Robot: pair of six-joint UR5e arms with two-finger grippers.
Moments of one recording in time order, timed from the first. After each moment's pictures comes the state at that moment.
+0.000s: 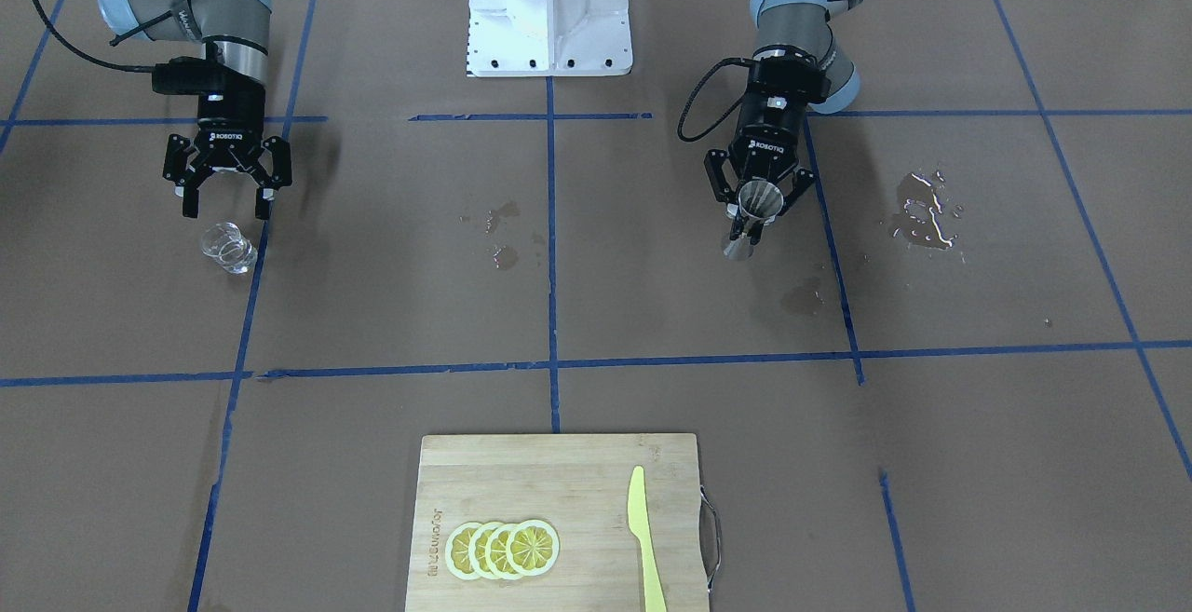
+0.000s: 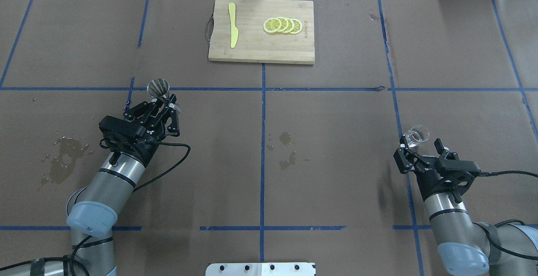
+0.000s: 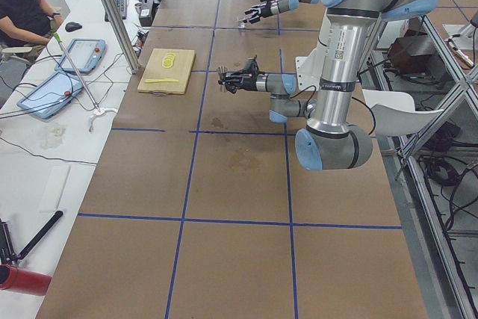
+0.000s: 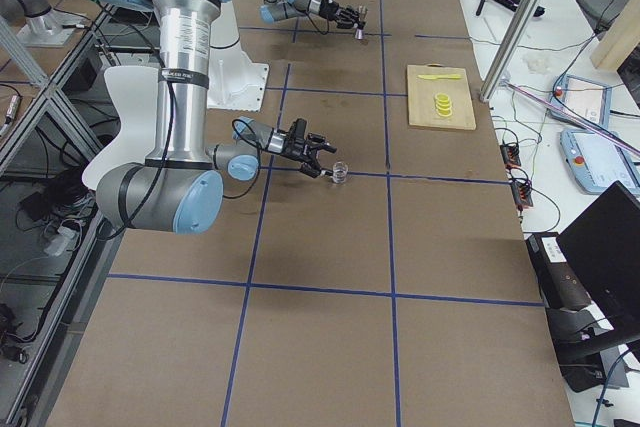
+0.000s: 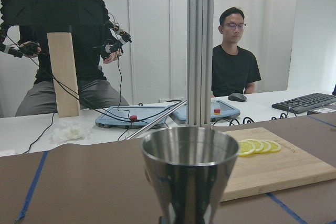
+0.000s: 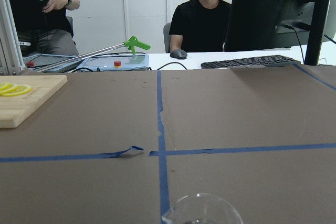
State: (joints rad) left arm -0.27 -1.84 -1.56 -2.97 -0.63 -0.67; right arm 0.10 -1.71 1.78 -0.92 0.44 1.61
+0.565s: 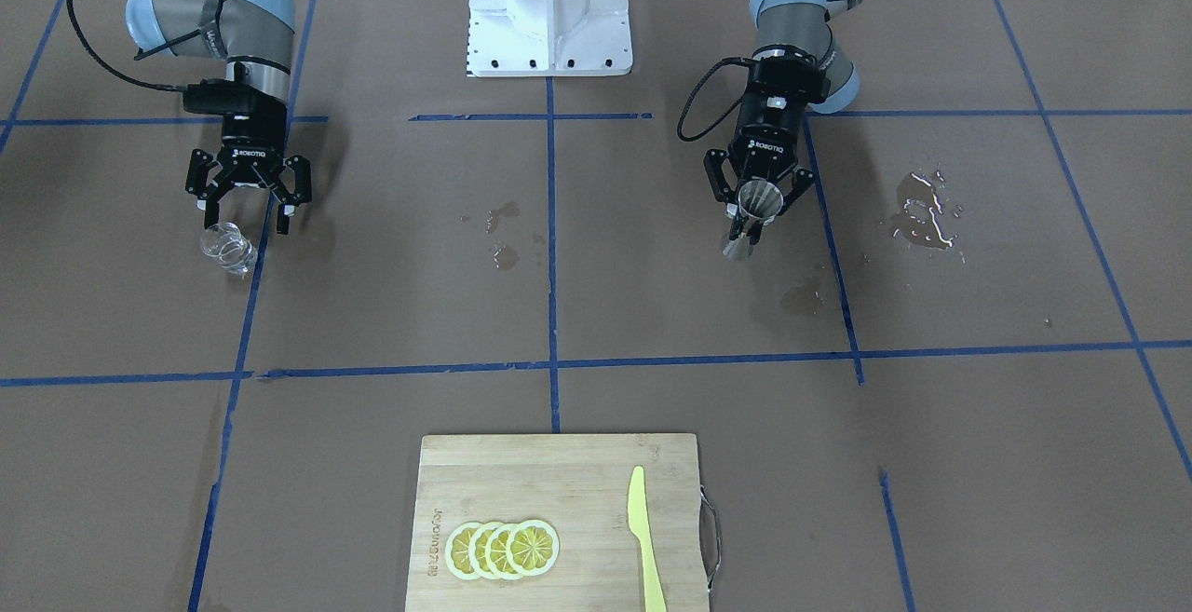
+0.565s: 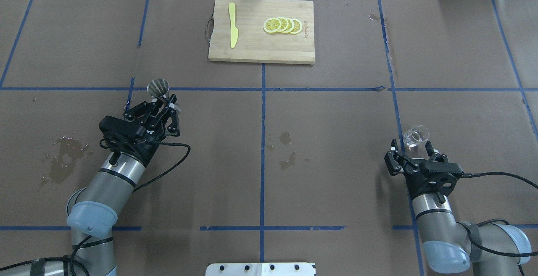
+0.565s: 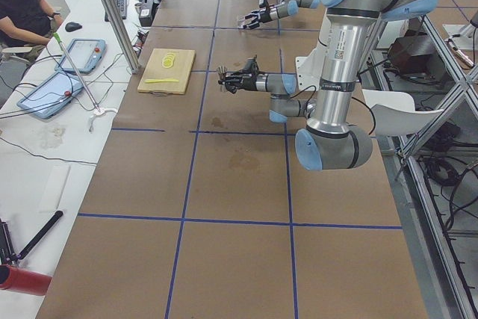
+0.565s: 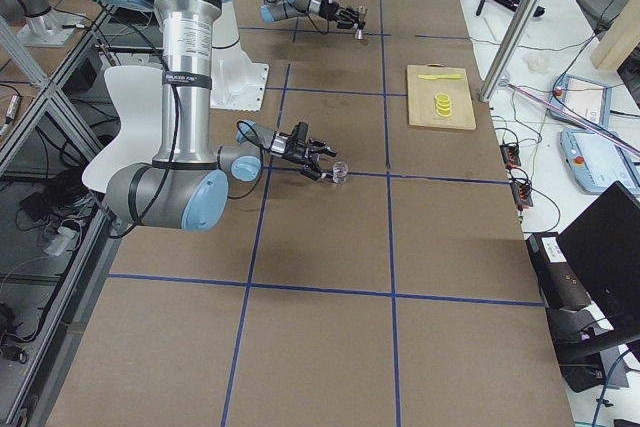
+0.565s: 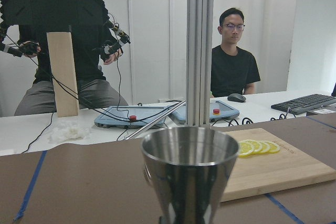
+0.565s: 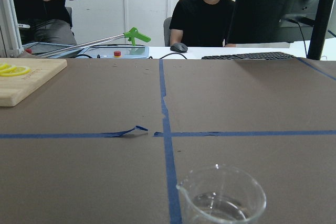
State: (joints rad) left arm -0.27 -1.84 -1.56 -2.97 -0.63 -0.68; right arm 0.10 -1.65 1.71 -0.94 0.45 1.61
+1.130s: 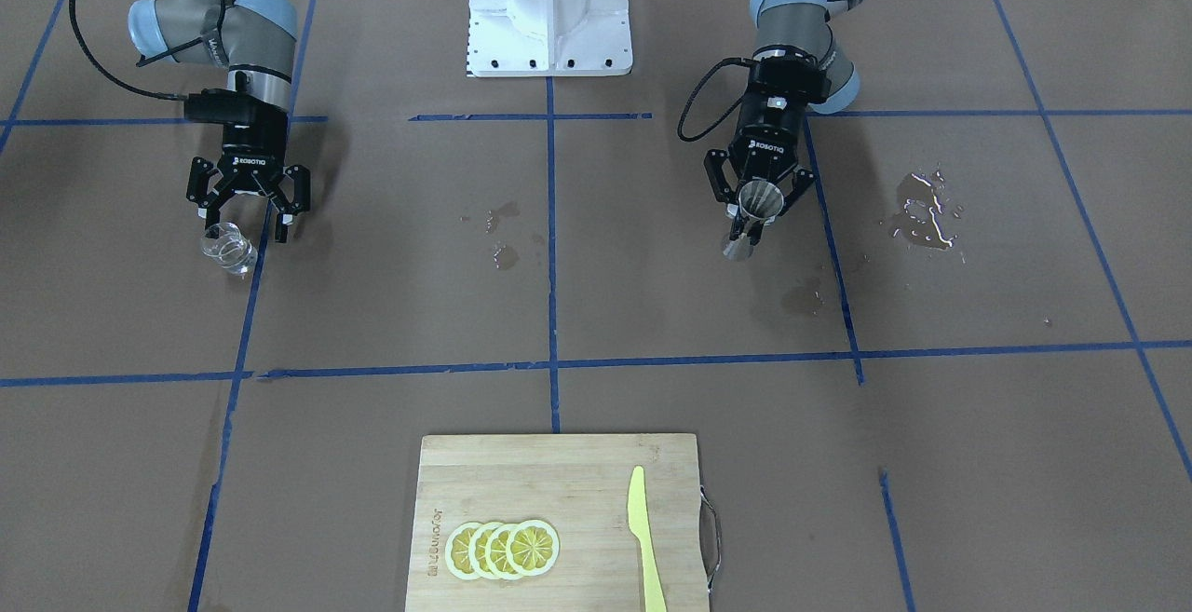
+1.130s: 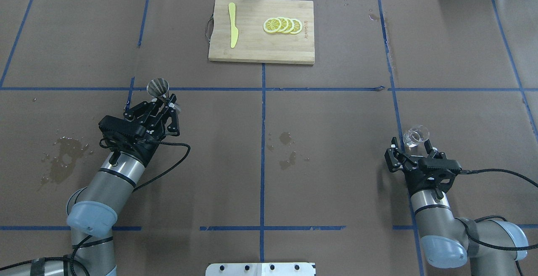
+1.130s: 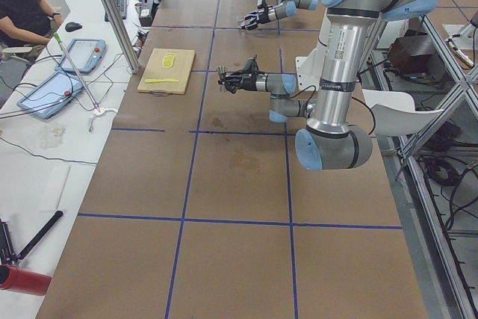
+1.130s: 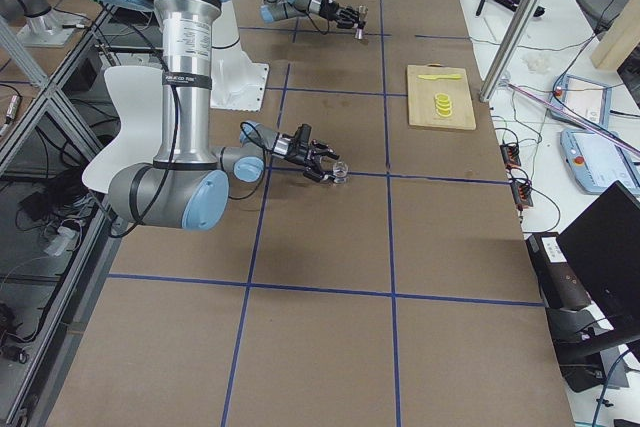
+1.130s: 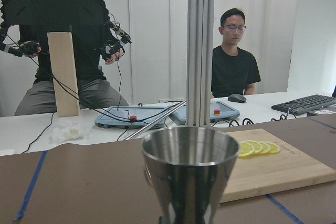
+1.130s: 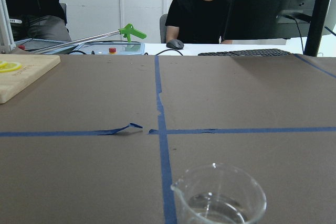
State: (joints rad) left arm -0.27 -1.84 -1.56 -2.97 -0.63 -0.68; right arm 0.13 -1.65 1.70 -0.94 0.48 1.61
